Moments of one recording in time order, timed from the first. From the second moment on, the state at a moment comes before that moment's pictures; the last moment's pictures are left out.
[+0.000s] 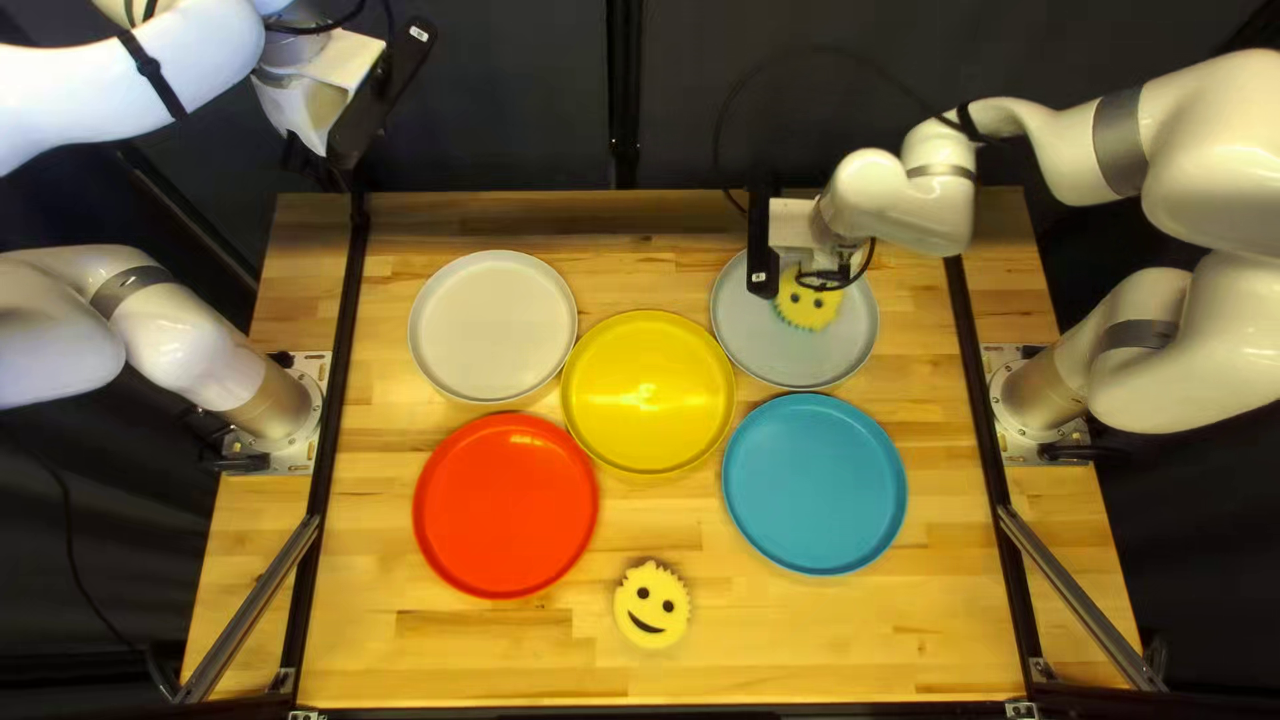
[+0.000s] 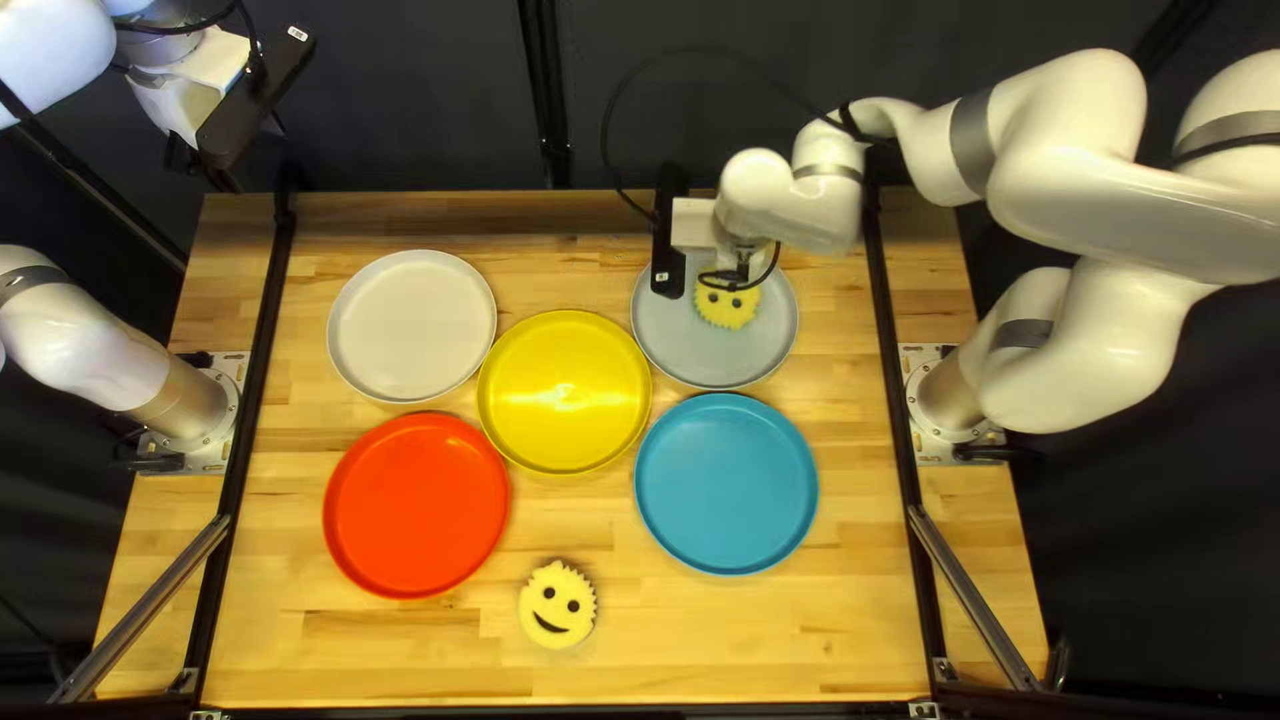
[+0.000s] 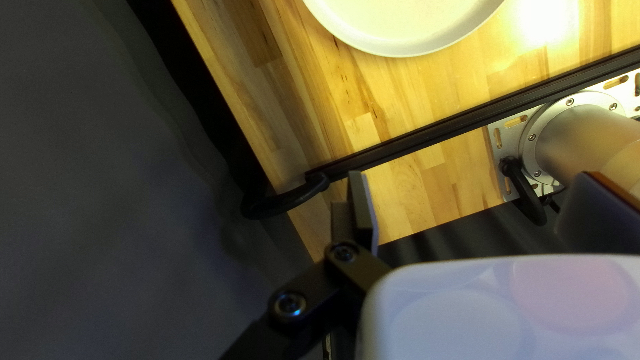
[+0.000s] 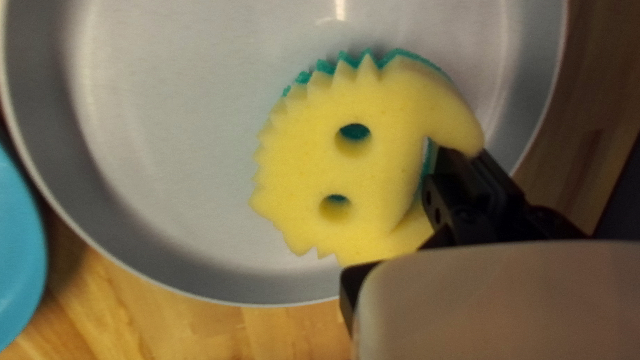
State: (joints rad) left arm 0.88 -0.70 -0.76 -0.04 1.49 1.30; right arm -0.54 -0.12 -0.51 -0.33 0.56 -0.22
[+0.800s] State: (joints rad) left arm 0.88 -0.70 -0.76 -0.04 1.49 1.30; right arm -0.44 -0.26 -0.37 -0.27 0.59 -0.40
